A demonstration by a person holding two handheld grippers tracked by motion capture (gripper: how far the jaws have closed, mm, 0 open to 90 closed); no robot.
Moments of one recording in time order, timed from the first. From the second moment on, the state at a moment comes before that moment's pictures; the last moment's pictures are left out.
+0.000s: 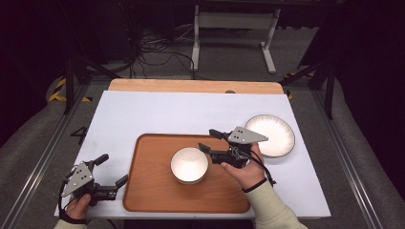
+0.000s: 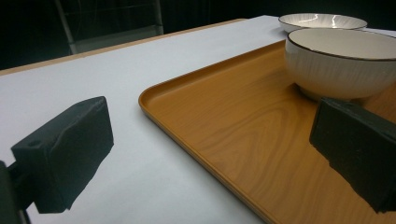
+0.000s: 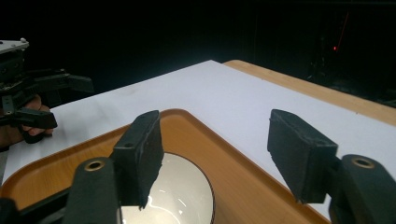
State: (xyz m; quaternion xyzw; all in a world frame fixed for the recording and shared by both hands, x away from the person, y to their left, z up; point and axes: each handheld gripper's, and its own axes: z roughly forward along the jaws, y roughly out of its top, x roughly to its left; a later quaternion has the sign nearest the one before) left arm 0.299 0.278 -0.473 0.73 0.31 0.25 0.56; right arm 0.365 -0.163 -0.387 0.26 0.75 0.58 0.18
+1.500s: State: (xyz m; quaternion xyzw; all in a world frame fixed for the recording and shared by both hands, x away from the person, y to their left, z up) left arm 0.299 0.278 -0.473 0.73 0.31 0.25 0.56; right arm 0.352 -0.254 -0.381 0.28 0.72 0.59 0.24
